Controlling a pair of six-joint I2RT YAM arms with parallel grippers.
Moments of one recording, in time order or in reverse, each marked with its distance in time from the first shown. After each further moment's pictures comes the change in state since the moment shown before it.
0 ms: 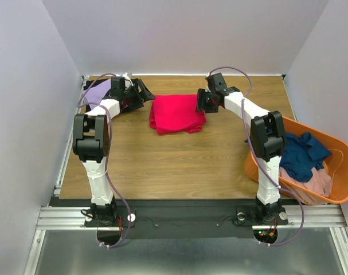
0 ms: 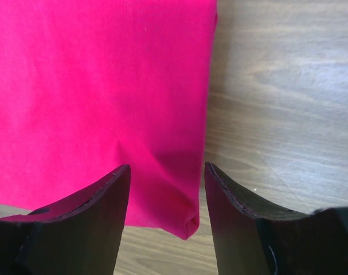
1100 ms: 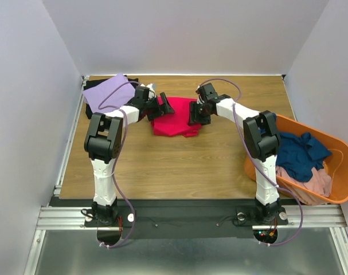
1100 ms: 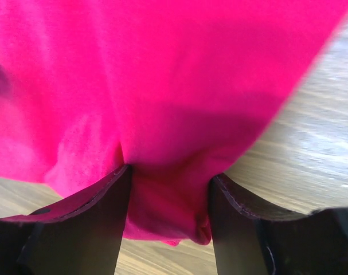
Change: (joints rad) left arm -0.198 0.043 -0.081 0.049 -0.068 0.016; right arm 0.063 0.036 -0.085 -0.006 -0.104 0.023
